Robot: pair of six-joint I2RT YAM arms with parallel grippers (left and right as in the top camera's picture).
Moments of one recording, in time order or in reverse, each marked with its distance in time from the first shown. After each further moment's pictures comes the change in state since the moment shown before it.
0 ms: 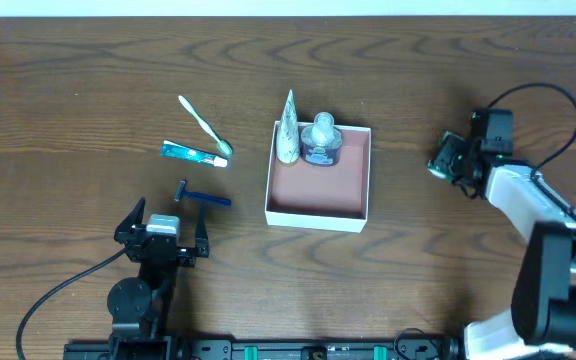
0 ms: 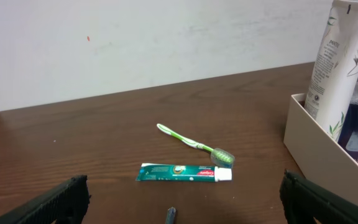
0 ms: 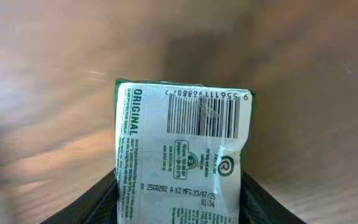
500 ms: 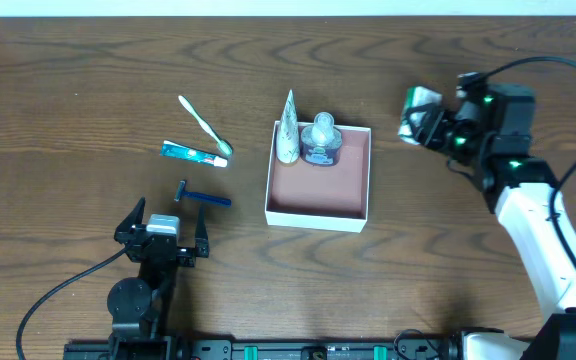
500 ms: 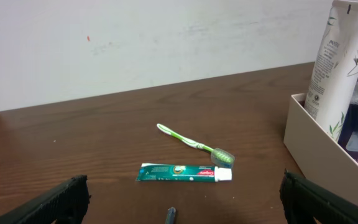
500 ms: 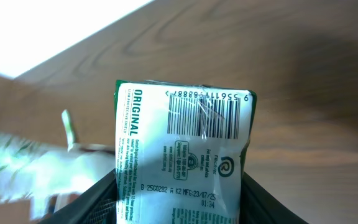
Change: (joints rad) left arm 0.000 0.000 0.000 0.000 0.000 0.000; right arm 0.102 -0.243 0.052 -0.017 -0.336 0.017
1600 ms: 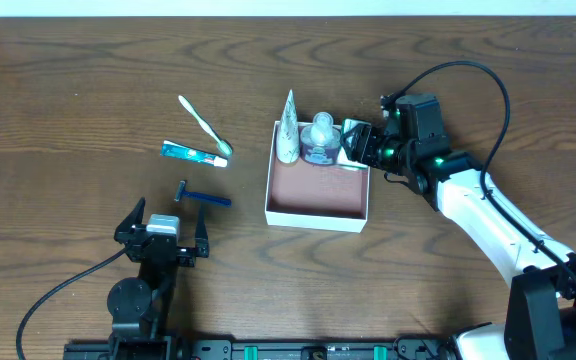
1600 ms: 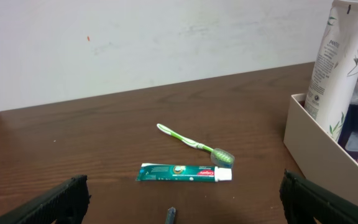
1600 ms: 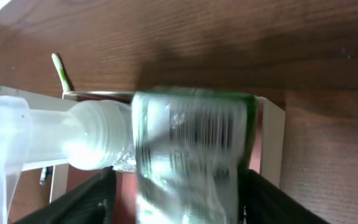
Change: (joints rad) left arm 0.000 0.000 0.000 0.000 0.000 0.000; right arm 0.281 0.161 0.000 0.039 0.121 0.143
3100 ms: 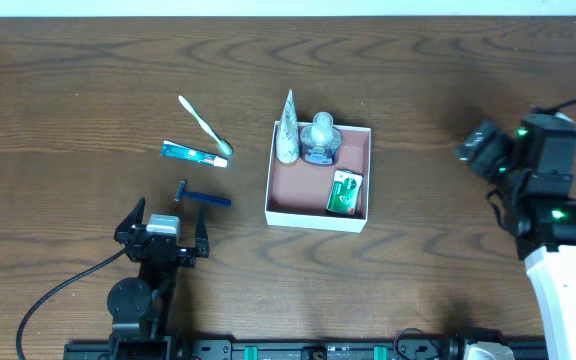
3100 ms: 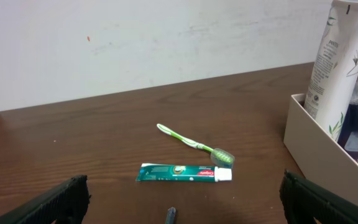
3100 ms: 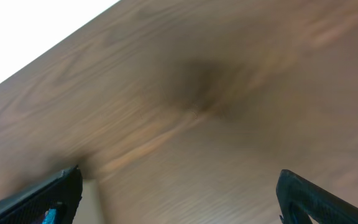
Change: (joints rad) left arm 0.000 0.000 0.000 0.000 0.000 0.000; right arm -0.390 -0.474 0.004 -0.402 0.475 -0.056
